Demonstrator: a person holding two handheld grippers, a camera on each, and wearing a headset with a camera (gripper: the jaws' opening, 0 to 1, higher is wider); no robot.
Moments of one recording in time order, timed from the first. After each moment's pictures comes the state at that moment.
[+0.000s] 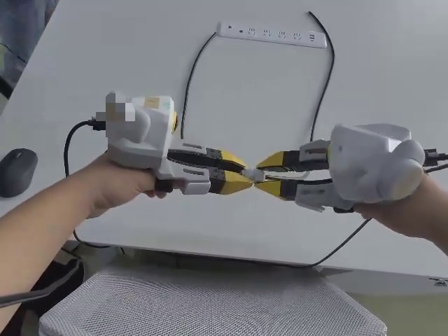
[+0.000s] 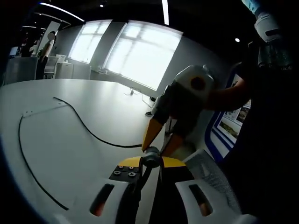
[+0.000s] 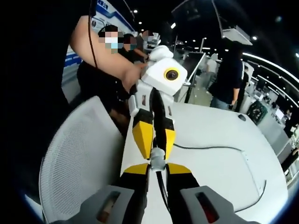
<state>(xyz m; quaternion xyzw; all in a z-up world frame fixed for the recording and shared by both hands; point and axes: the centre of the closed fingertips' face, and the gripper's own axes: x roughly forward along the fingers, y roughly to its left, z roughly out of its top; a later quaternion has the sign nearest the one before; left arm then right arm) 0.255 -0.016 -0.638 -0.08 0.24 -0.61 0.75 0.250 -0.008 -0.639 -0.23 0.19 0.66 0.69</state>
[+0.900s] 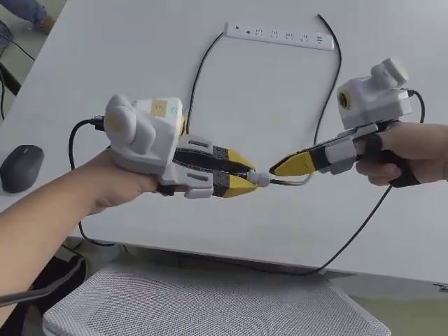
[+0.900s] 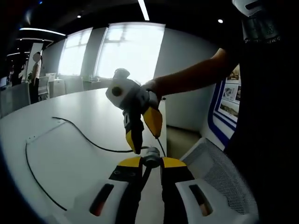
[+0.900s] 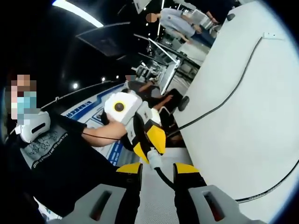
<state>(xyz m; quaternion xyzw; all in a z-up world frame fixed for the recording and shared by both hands) 0.249 -0.015 -0.630 0.00 0.19 -0.64 0.75 0.256 -0.016 -0.632 0.22 0.50 0.67 0.50</state>
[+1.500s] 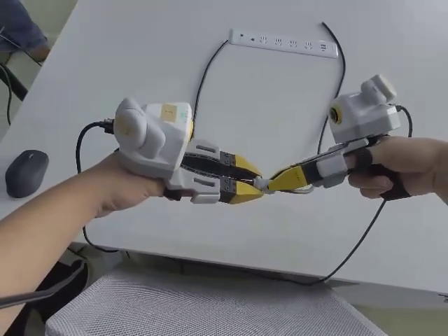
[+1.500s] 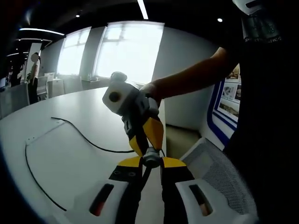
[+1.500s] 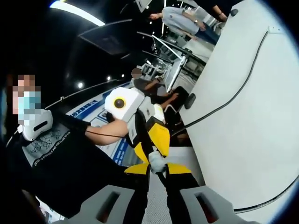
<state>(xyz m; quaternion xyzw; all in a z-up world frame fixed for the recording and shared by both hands) 0.251 -0.018 -0.628 0.01 0.19 -0.64 0.74 0.243 -0.005 -0.629 0.23 0.50 0.68 0.47</state>
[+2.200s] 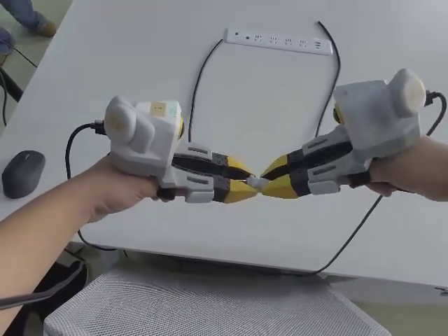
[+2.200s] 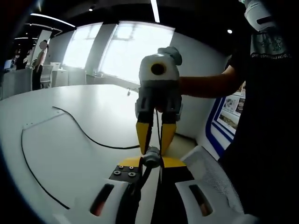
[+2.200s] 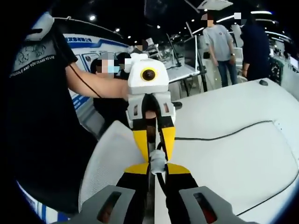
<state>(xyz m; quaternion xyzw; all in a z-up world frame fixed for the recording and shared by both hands) 0.246 -0.014 -0.626 -0.05 0.22 -0.62 0.75 0.235 -0.003 -0.624 -0.11 0.31 0.71 0.62</state>
